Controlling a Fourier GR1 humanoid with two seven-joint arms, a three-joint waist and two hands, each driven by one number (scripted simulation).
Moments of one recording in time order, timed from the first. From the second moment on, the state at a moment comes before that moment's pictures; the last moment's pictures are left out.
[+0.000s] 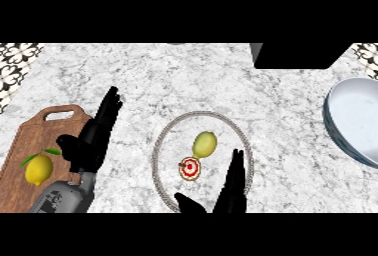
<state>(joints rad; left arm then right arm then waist) -0.19 0.31 -0.32 -1.52 0.22 0.33 0.03 -0.06 -0.01 0.90 -1.47 1.21 -1.07 1.29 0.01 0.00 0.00</state>
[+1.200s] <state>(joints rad) -0.19 0.26 -0.27 -1.51 0.18 0.27 0.05 -0.37 -0.01 1.09 -1.21 0.98 -1.14 1.33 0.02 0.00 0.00</state>
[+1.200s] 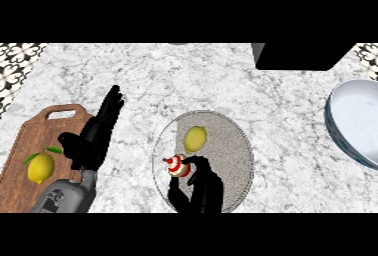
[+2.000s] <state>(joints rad) -0.18 0.26 -0.24 -1.50 0.17 0.26 0.04 -0.52 -0.74 1.17 -1.97 0.75 -1.21 1.12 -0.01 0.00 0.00</state>
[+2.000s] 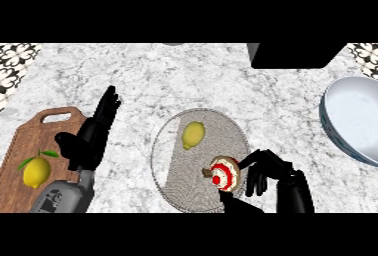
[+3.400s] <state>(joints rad) -0.17 0.22 -0.22 -1.52 0.13 0.23 0.05 -0.64 -1.23 0.60 -1.95 0.21 -0.79 1.11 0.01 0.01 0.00</state>
